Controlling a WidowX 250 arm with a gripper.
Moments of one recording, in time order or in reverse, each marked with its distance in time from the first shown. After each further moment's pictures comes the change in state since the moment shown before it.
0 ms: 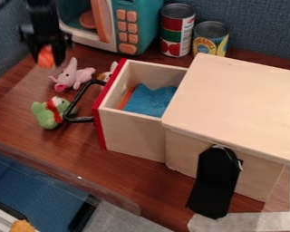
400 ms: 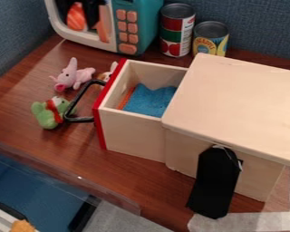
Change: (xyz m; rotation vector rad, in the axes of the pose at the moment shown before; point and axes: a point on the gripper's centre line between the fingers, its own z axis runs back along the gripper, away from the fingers) arm -0.018 -0.086 0.091 -0.115 -0.104 -0.198
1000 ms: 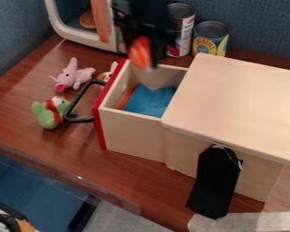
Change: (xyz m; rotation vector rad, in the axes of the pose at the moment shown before) arm -0.050 -0.143 -0.005 -0.039 0.011 -0.279
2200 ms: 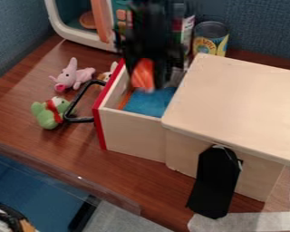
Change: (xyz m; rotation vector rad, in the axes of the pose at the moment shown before) arm -0.025 0.002 0.006 0.022 -0.034 0.111
